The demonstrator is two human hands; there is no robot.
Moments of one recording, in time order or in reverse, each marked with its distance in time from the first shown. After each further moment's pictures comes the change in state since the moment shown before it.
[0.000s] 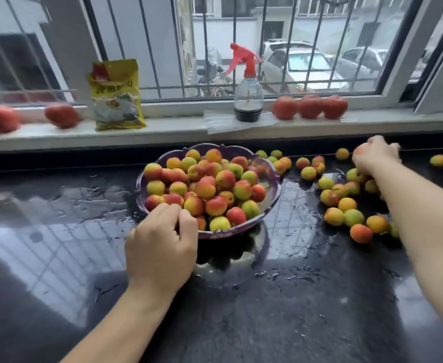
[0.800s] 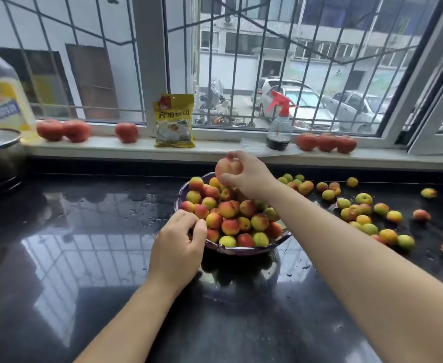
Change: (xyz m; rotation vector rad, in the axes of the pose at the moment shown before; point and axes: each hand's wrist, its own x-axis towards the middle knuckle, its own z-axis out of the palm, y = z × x) left_hand -0.002 -0.088 -0.079 -0.294 -0.162 -0.064; right_hand -0.293 -0.200 0.025 0.323 -0.397 -0.830
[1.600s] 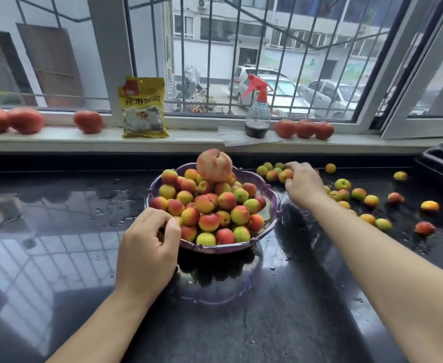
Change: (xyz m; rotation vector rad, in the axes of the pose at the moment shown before) left_hand 0.000 0.000 0.002 -0.017 0.087 0.067; right_hand -0.018 0.159 -0.060 -0.397 0.241 0.380
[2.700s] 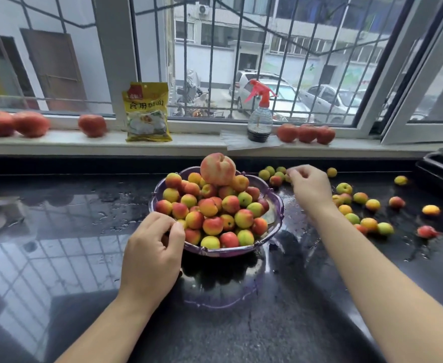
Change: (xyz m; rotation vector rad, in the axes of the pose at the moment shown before) left_hand 0.000 -0.003 -0.002 -0.050 -0.024 0.002; right_hand -0.043 -0.031 -0.021 0.575 0.191 0.110
